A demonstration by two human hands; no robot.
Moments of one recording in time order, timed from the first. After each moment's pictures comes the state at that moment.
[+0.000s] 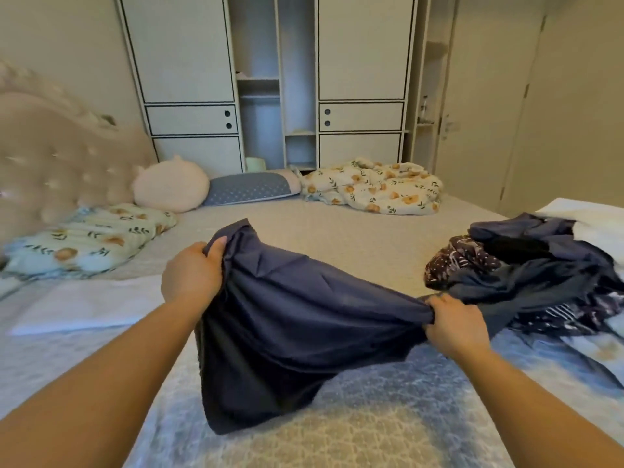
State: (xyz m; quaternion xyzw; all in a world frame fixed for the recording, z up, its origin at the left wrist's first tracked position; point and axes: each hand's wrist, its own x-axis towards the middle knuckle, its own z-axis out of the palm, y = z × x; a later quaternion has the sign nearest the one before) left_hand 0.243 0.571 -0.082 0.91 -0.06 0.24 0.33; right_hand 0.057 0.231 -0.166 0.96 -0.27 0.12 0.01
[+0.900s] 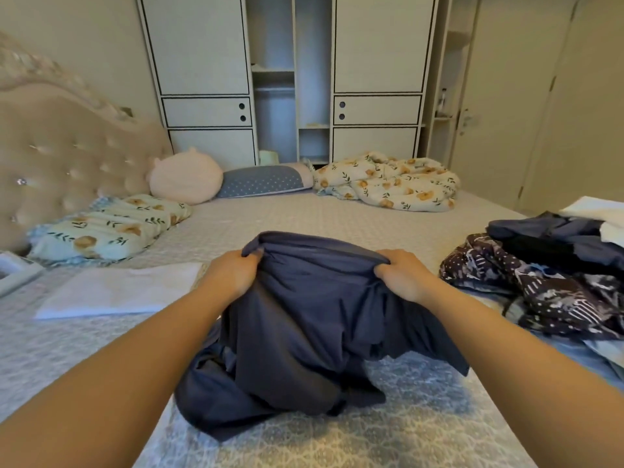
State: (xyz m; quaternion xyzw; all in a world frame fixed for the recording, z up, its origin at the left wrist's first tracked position) left_hand 0.239 0.560 -0.086 0.92 -0.13 0.03 0.37; right_hand 0.114 0.309 -0.083 0.93 -0.10 0.11 -0.34
